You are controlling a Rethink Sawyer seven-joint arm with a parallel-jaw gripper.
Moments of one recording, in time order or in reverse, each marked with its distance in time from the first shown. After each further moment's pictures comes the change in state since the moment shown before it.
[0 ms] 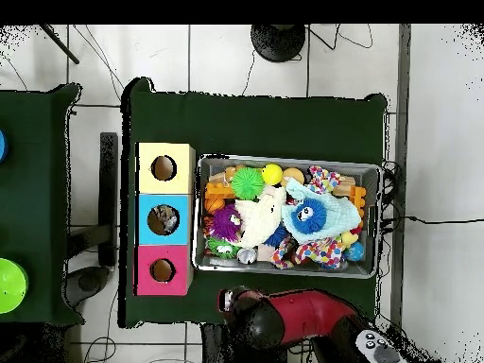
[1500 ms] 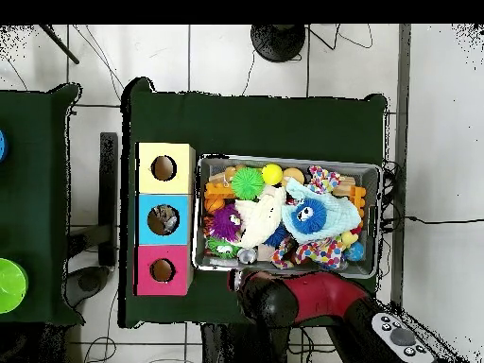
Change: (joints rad) arm -0.073 0.062 0.059 -0.106 -0.027 0.009 0.000
